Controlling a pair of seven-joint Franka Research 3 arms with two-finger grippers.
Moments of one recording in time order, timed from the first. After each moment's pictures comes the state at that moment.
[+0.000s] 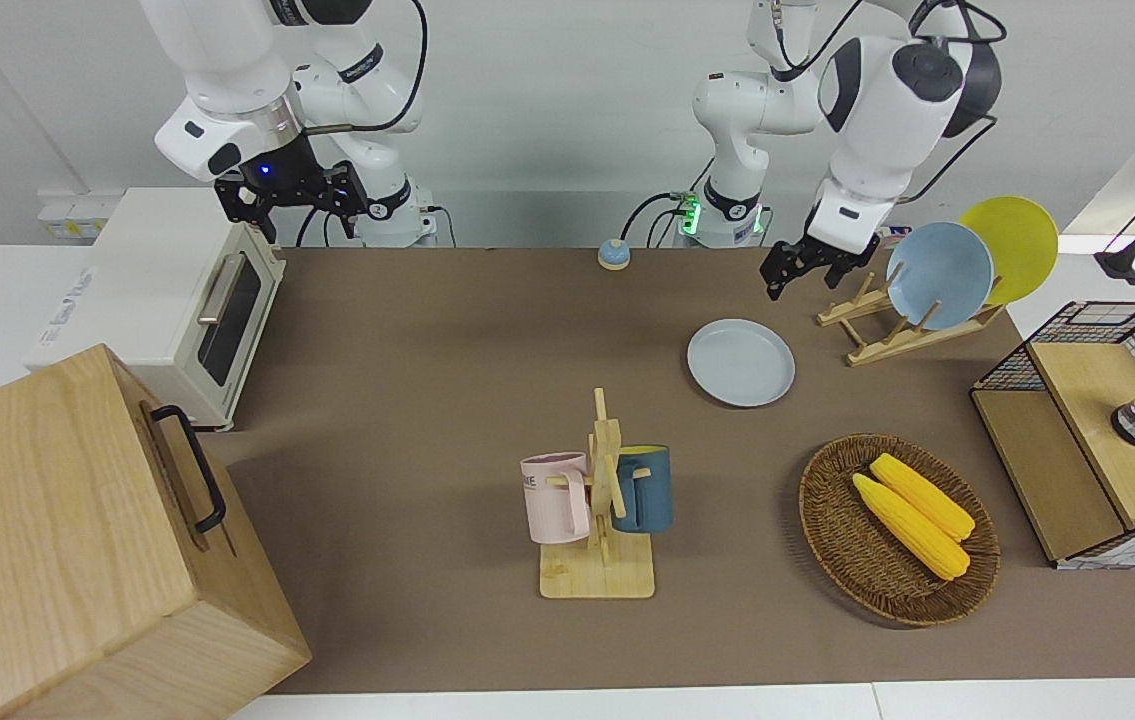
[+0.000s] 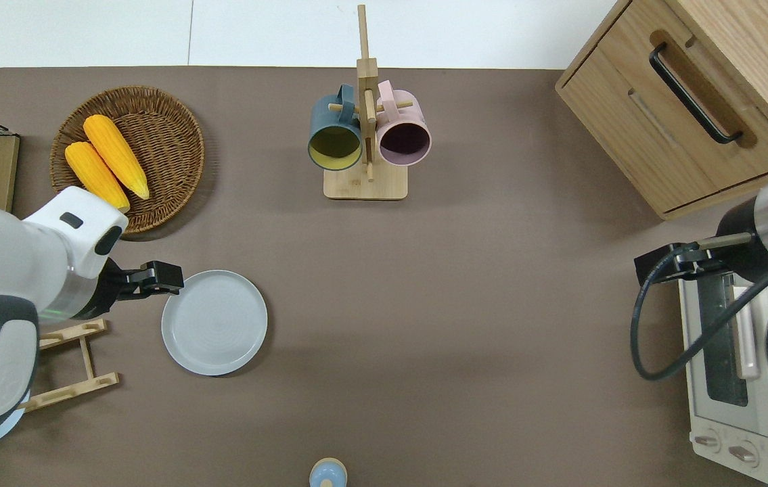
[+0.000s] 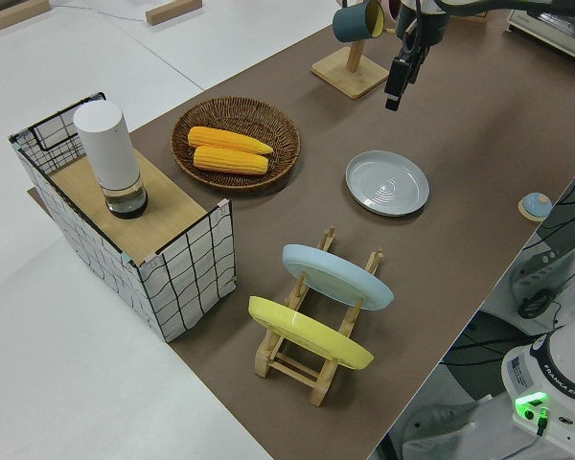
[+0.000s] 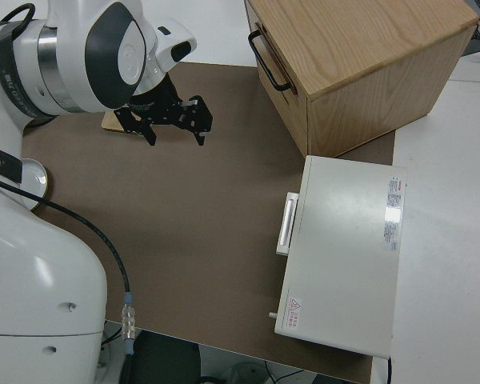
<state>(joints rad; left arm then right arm) -0.16 -0.12 0.01 -1.93 -0.03 1.78 -0.34 -0.26 0.02 0.38 -1.48 -0.03 1.38 0.04</state>
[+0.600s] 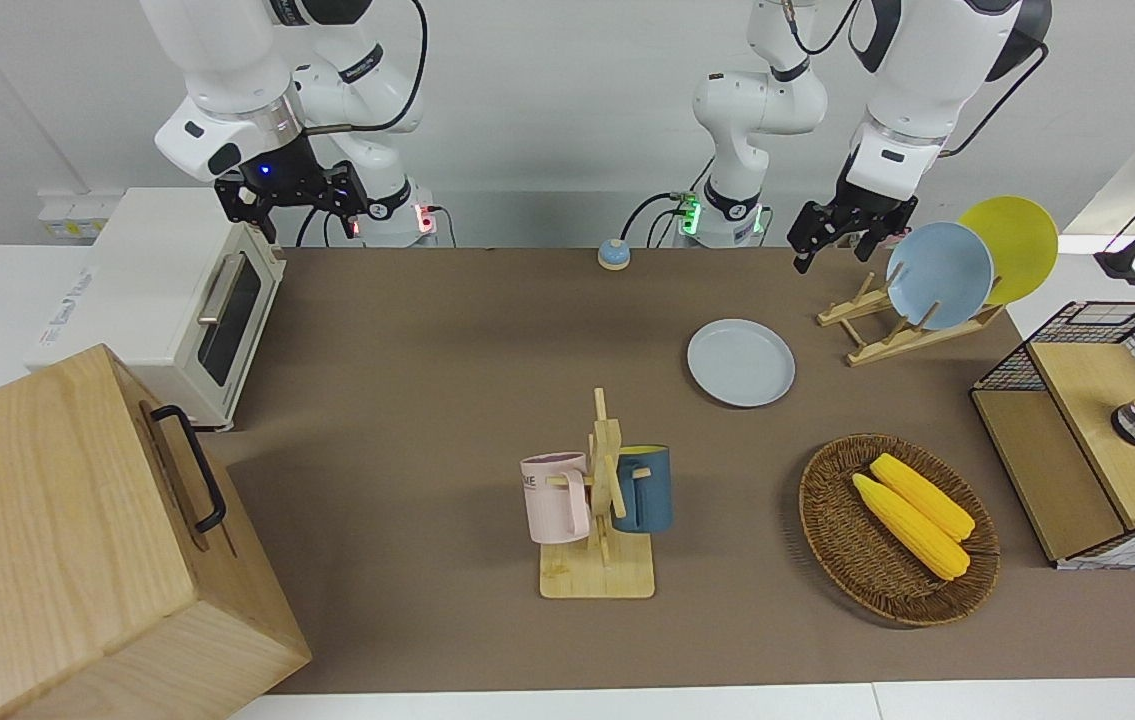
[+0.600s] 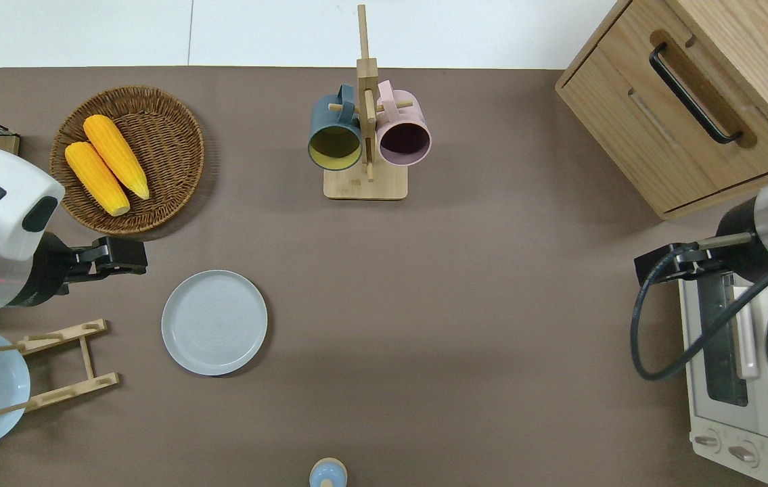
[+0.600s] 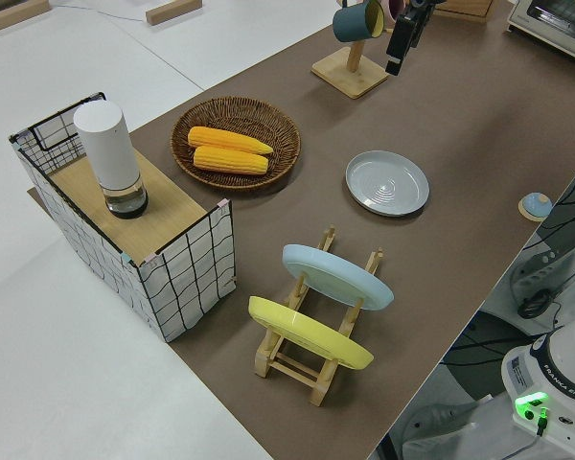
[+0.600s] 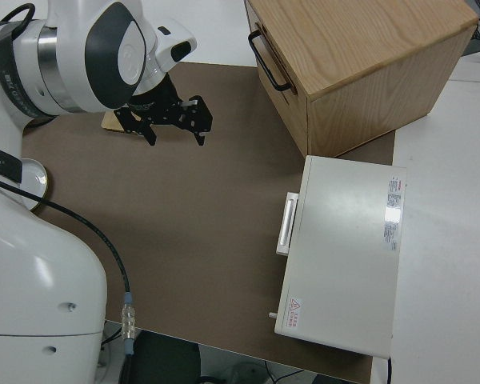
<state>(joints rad) -0.15 -0.11 0.02 -1.76 -0.02 1.68 -0.34 -0.26 0.02 0.38 -1.48 -0.03 1.38 0.04</state>
